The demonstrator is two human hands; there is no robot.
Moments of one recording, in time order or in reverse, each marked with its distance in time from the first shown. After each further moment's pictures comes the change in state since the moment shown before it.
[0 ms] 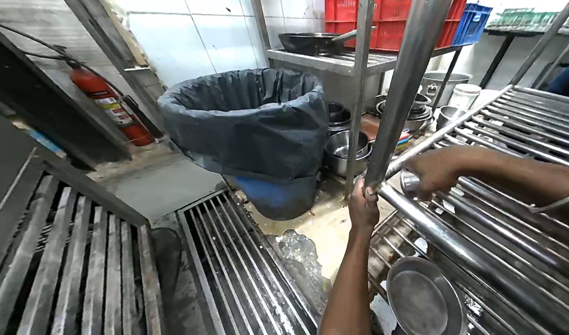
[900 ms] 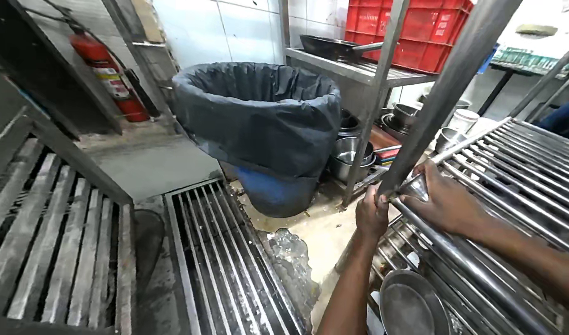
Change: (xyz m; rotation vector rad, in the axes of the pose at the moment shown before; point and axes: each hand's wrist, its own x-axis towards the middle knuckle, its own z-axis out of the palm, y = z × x) left_hand 0.000 0.001 -0.002 0.032 -0.115 -0.086; right_hand -0.017 -0.019 0.061 0.213 0.631 -0.008
